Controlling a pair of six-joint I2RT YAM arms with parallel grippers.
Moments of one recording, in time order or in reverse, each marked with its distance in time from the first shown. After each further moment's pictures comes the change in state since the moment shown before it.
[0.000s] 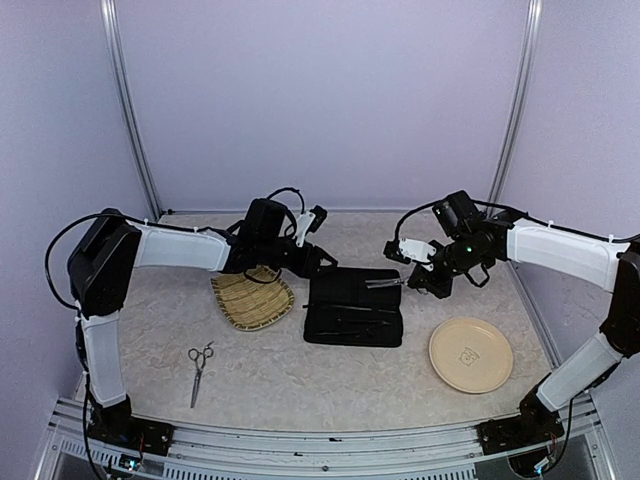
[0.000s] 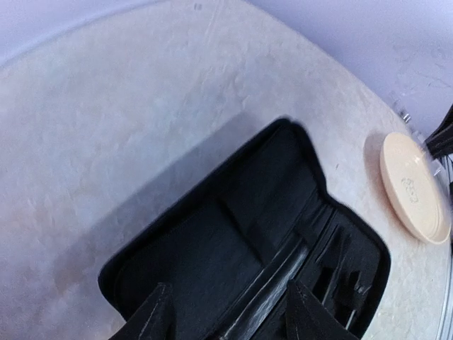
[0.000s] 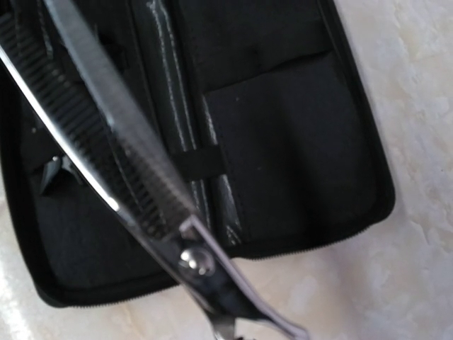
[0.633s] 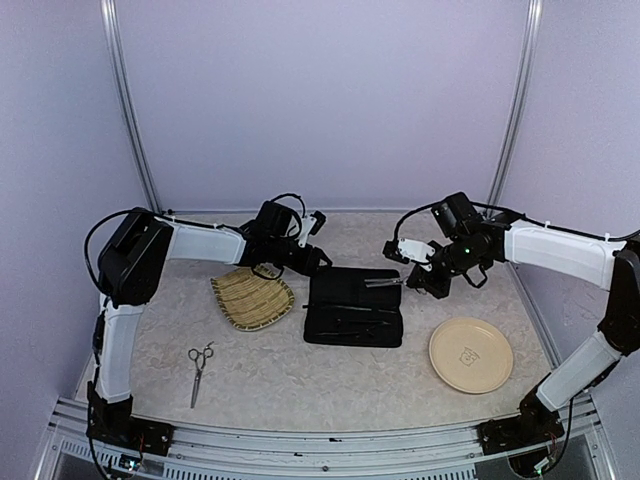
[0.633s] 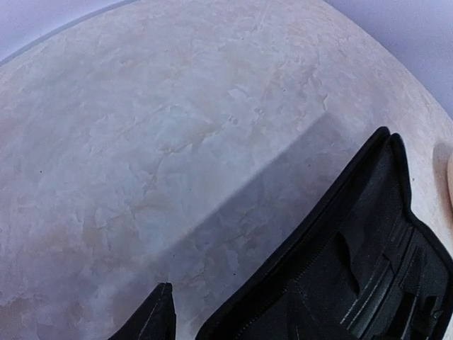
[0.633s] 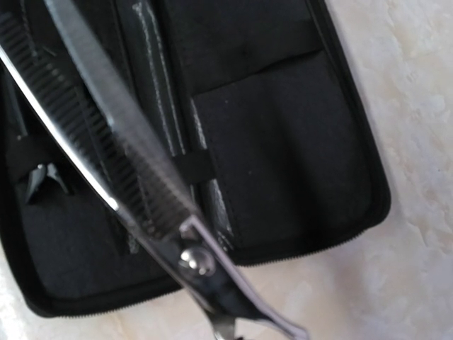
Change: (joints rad) left arm 0.047 0.165 0.198 -0.078 -0.074 0.049; right arm -0.005 0.016 -0.008 0.034 0.003 0.012
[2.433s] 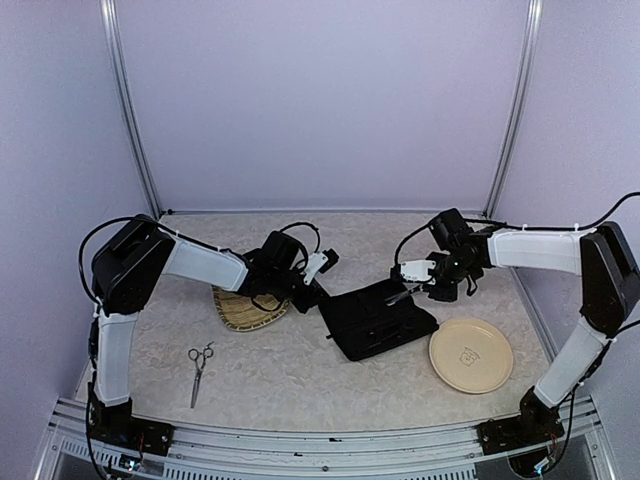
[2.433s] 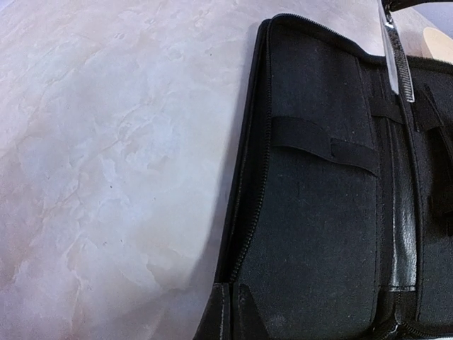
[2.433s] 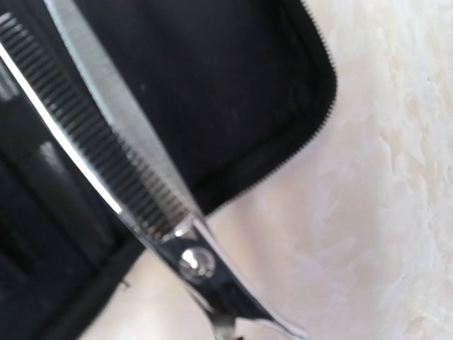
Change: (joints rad) left arm -0.106 -0.058 -0.232 0.051 -0.016 0.186; right arm -0.063 0.134 -0.060 0.114 0.249 -0.319
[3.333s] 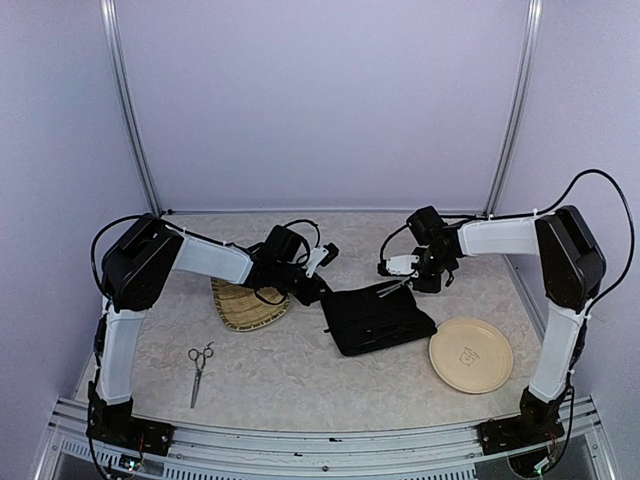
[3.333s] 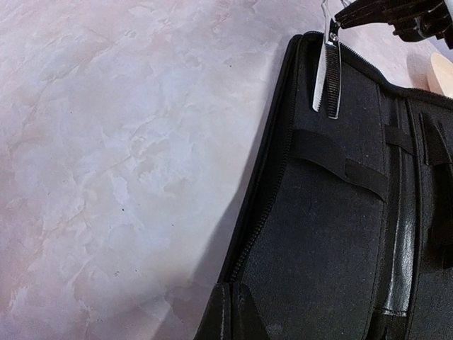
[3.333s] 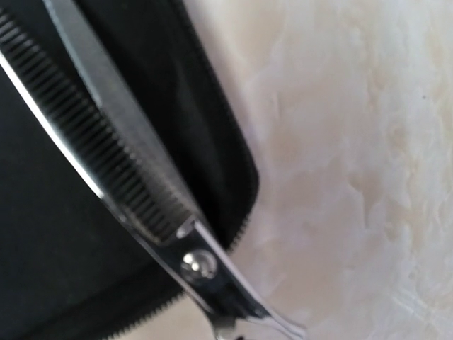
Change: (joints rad) left arm 0.029 0.075 0.113 -0.050 0.066 -0.066; right arm 0.009 0.254 0.197 0.017 0.098 0.002
